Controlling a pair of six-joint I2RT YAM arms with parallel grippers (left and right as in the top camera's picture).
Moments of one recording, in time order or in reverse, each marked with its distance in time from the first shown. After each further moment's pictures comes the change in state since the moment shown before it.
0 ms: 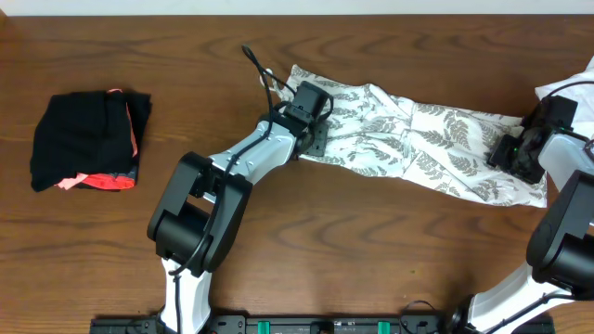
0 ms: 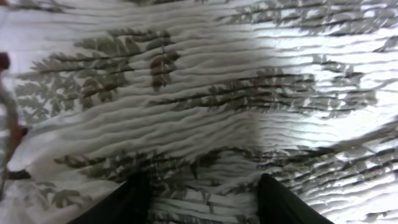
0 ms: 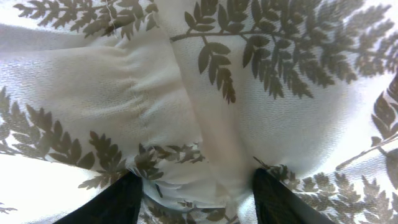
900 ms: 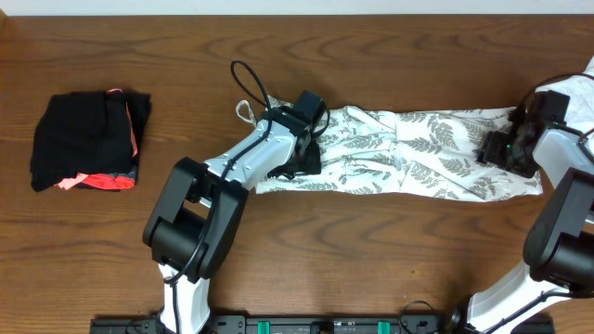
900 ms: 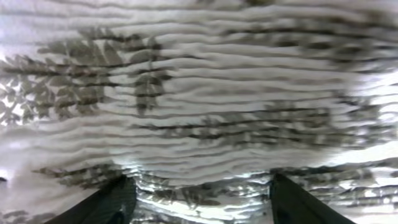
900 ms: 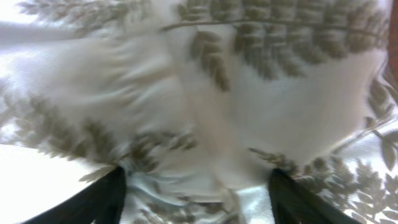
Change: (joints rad) left arm -0.006 -0.035 0.010 -0.297 0.024 -0.242; right arm 0.052 -0.008 0.038 -0.048 -0.045 -0.124
